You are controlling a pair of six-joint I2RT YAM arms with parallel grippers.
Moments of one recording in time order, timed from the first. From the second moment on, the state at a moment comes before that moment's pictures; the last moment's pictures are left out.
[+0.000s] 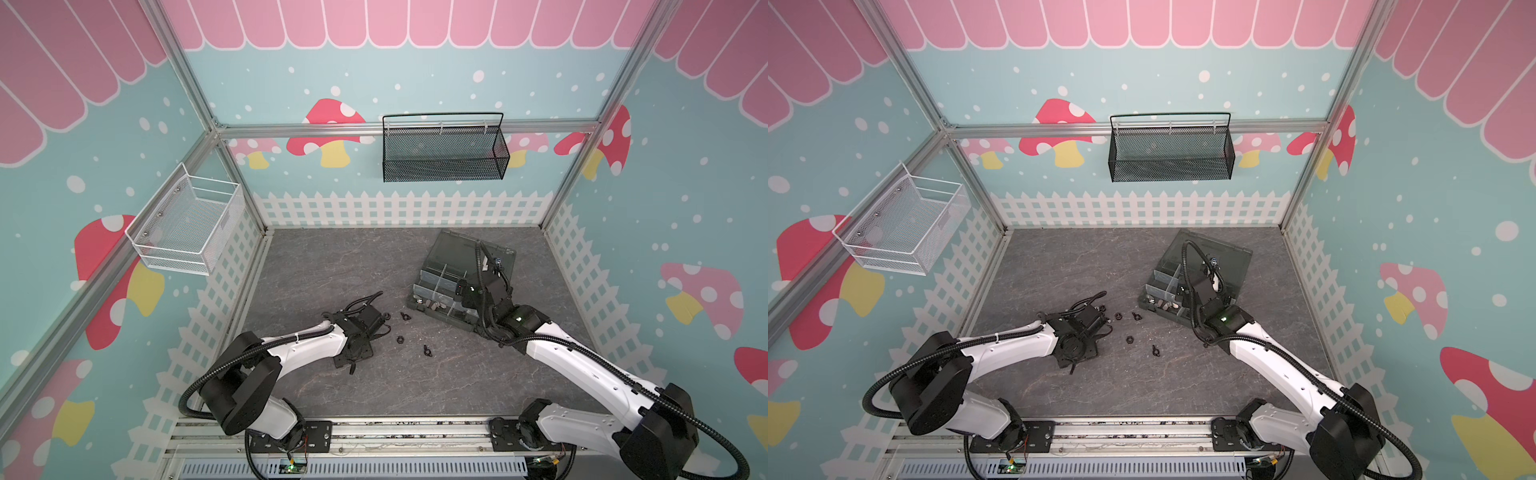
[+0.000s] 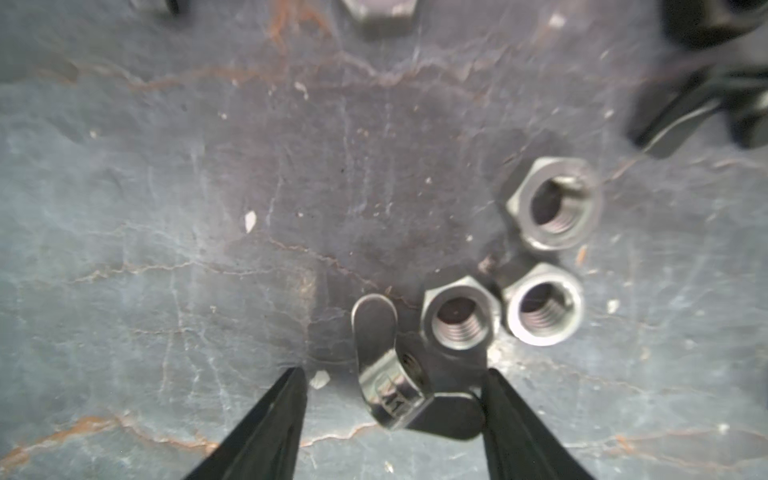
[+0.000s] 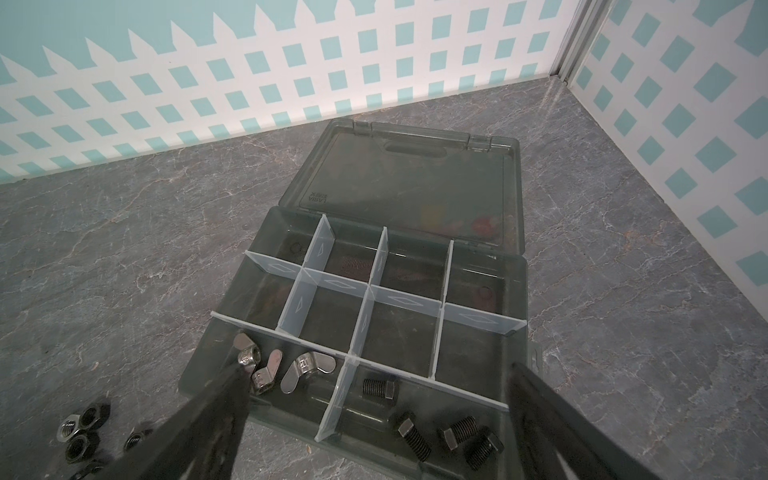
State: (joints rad) left arm -0.71 1.50 0.77 -0.72 -0.19 -1.05; right arm 0.63 1.16 0.90 -0.40 0.60 0.54
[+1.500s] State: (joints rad) left arm -0.57 1.43 0.69 -0.63 -0.16 -1.04; right arm 0.63 1.18 0.89 -0.39 0.59 0.53
